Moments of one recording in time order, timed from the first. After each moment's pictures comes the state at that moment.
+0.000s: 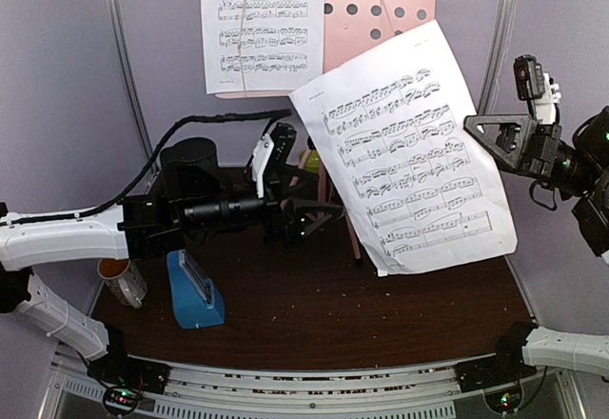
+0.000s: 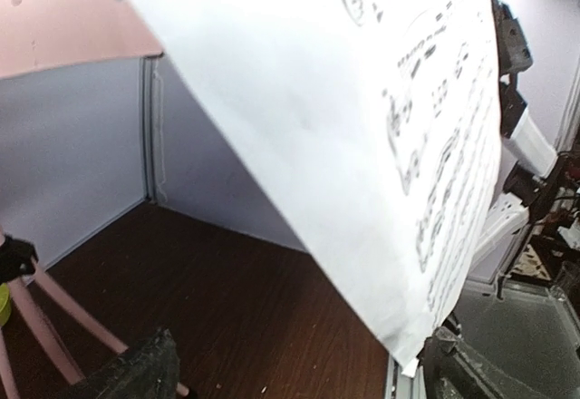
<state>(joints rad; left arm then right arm) -1.10 1.34 1.10 0.22 0.21 -0.15 0.55 0.77 1.11 0.03 -0.80 0.80</state>
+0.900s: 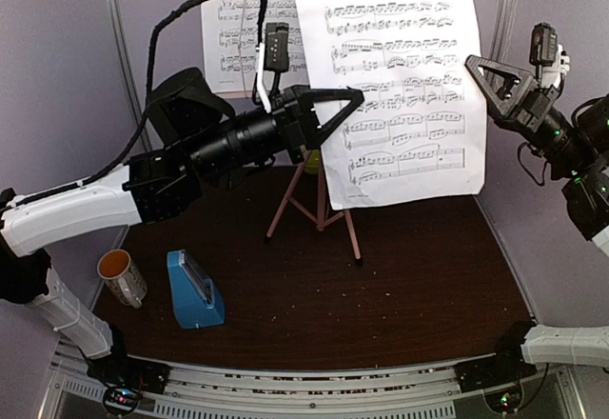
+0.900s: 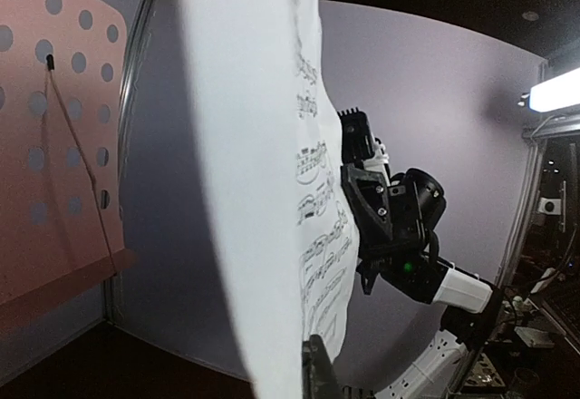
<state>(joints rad) -1.13 1.49 1.47 0.38 0.25 -0.29 0.55 0.87 1.17 0.27 -0.55 0.77</state>
